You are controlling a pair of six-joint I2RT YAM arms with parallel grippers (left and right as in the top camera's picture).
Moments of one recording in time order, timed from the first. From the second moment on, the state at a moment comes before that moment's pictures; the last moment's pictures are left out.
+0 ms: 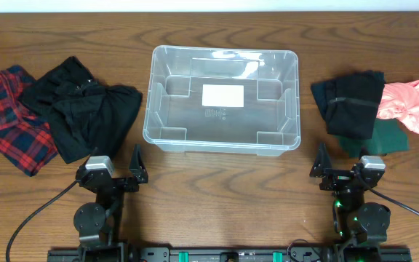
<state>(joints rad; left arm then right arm) 0.10 0.01 0.02 -0.10 0.12 -0.17 0.01 0.01 0.01 -0.07 0.03 0.20</state>
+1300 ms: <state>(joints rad) 0.16 1.33 1.11 -1.01 0.07 -0.16 0.01 0.01 0.01 -0.07 0.04 0.20</state>
